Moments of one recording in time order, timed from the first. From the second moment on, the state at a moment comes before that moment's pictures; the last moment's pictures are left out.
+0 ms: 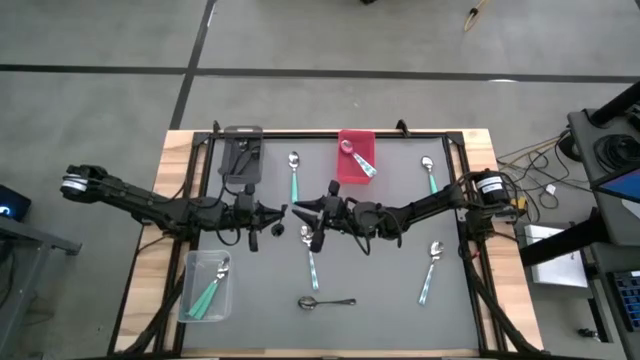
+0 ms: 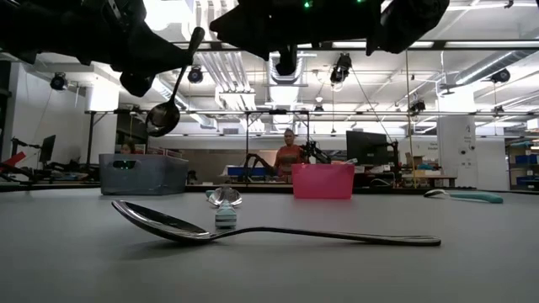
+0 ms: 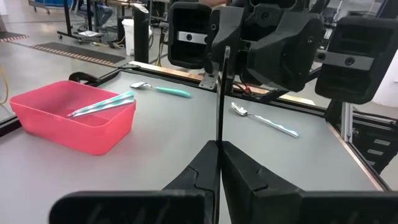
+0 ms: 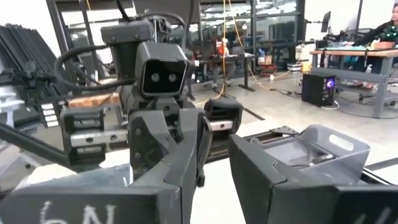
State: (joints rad) left arm -0.18 0.93 0.29 0.52 -0.33 -0.23; right arm 0.13 1.86 1.06 0.91 0.38 0.06
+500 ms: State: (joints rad) left arm -0.21 0.95 0.29 0.54 -0.33 -0.24; right arm 0.13 1.89 1.06 0.86 0.36 0.14
